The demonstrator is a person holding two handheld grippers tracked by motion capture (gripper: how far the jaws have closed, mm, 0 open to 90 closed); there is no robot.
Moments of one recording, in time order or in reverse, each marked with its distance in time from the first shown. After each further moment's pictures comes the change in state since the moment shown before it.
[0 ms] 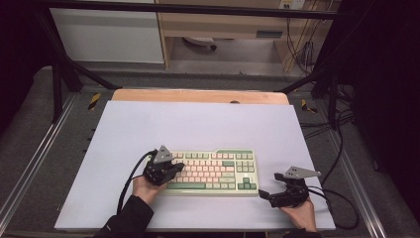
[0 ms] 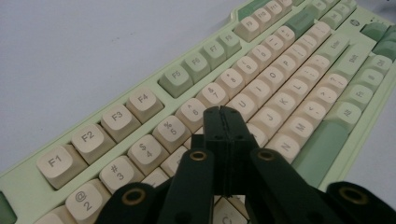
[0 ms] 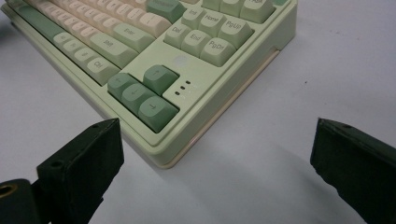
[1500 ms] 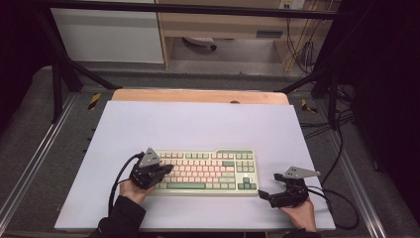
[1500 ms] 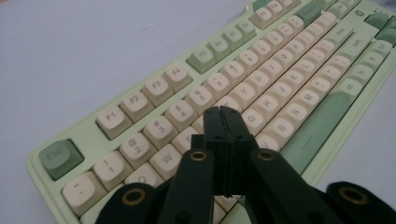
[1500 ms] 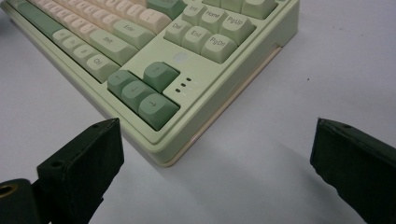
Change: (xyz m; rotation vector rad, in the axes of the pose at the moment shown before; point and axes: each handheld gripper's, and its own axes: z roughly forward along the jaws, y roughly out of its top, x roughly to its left) left arm 0.010 -0.014 -0.033 -0.010 0.037 0.006; right arm 0.000 0.000 0.001 0.011 0.002 0.004
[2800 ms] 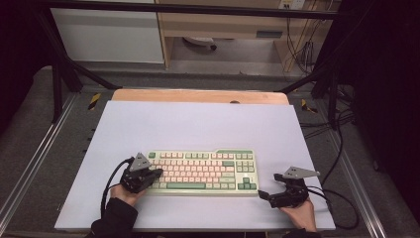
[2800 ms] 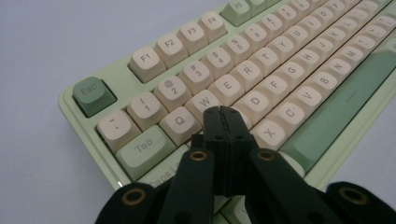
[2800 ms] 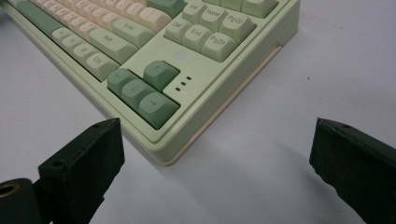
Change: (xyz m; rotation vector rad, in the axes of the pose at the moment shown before) left arm 0.017 -0.029 -0.005 0.036 0.037 -0.037; right arm 0.000 0.000 0.000 0.004 -0.001 0.001
